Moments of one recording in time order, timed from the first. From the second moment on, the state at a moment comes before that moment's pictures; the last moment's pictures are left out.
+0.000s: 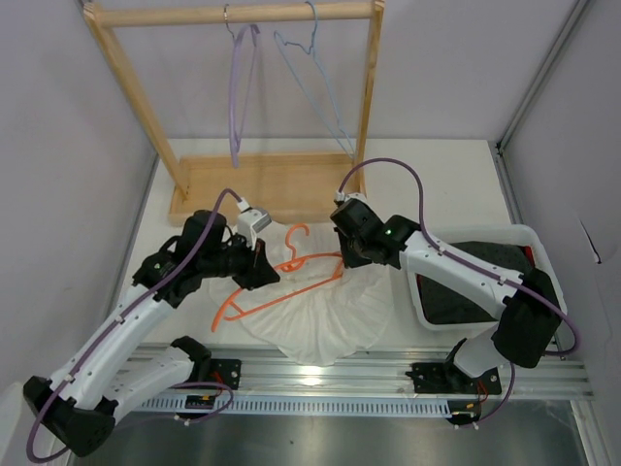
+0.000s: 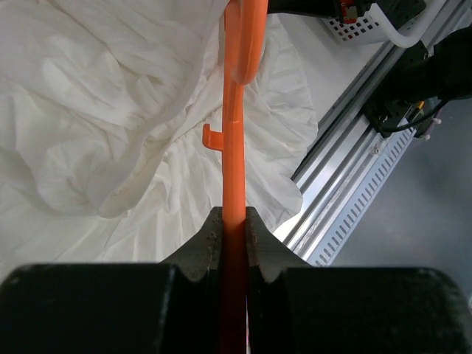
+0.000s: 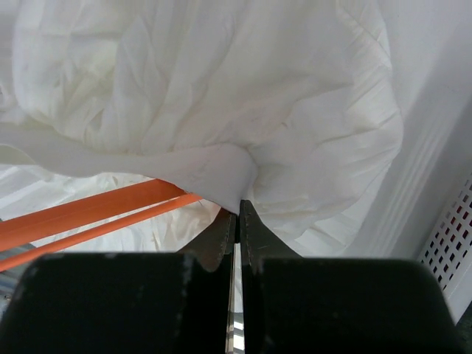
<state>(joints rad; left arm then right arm) -0.53 0.86 0.93 -0.75 0.48 -0.16 0.86 1.50 1.25 -0.75 0.23 0.50</state>
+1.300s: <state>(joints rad) -0.55 1.12 1.02 -0.65 0.56 -0.07 0.86 1.48 1.27 -0.81 0.25 0.48</state>
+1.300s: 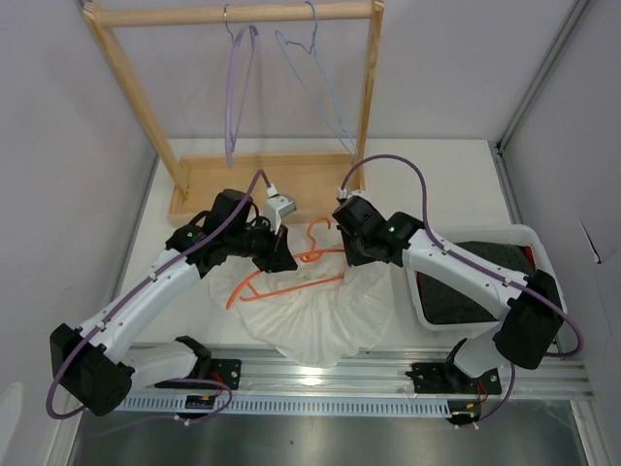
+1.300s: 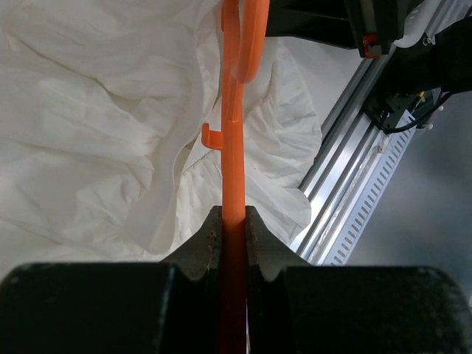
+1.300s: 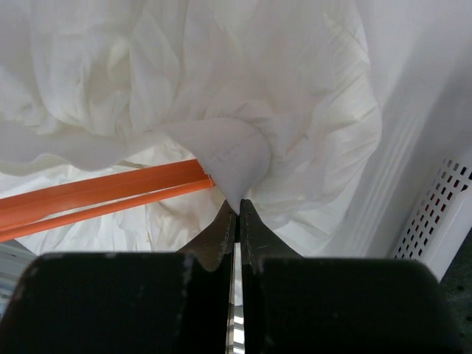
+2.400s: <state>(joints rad) -0.55 1.36 1.02 -0.48 0.63 -0.11 0.92 1.54 1.29 -0.74 0.32 0.44</state>
